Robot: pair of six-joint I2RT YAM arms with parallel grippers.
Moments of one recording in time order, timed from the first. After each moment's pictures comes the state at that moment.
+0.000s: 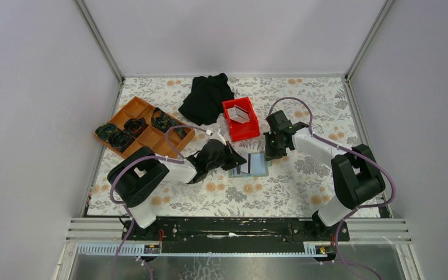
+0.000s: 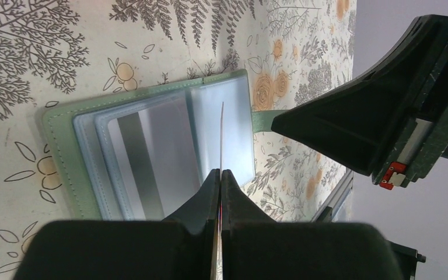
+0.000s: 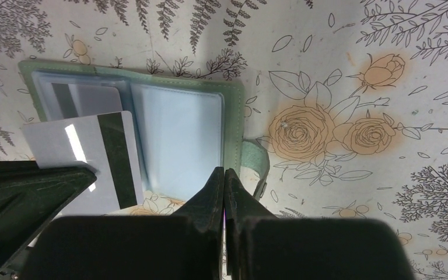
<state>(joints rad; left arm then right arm) -0.79 1.71 0.64 0.59 0.11 -1.07 0.47 1.60 1.00 -0.58 -0.07 0.43</state>
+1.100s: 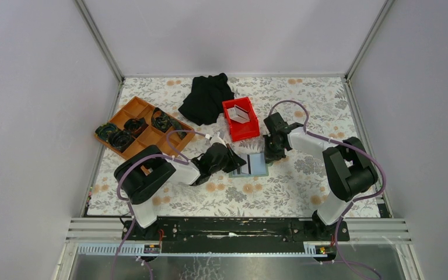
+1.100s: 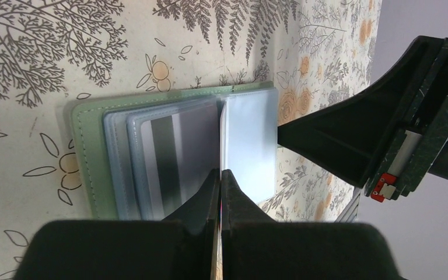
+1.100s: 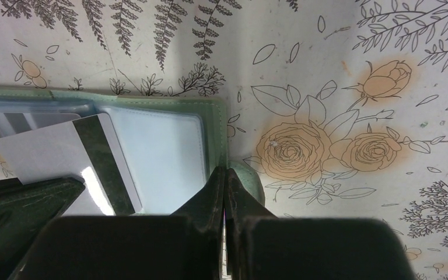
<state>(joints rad) -0.82 1.77 0.64 0.60 -0.01 -1.15 0.47 1.70 1.00 -0.56 -0.03 0.47</state>
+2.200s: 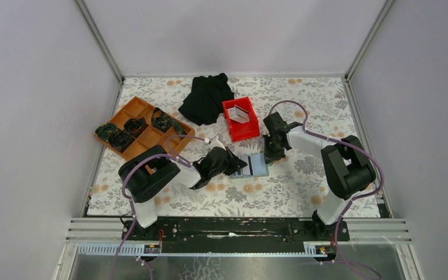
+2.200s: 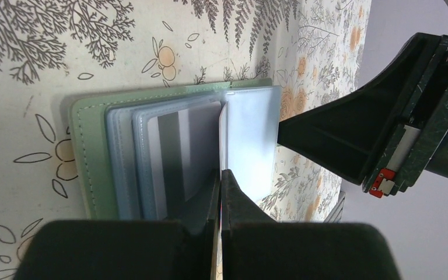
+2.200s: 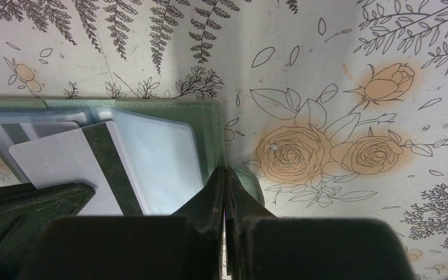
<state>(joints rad) -0.84 1.81 0.60 0.70 -0.03 -1.23 0.47 1.72 1.01 -0.56 -0.04 0.47</state>
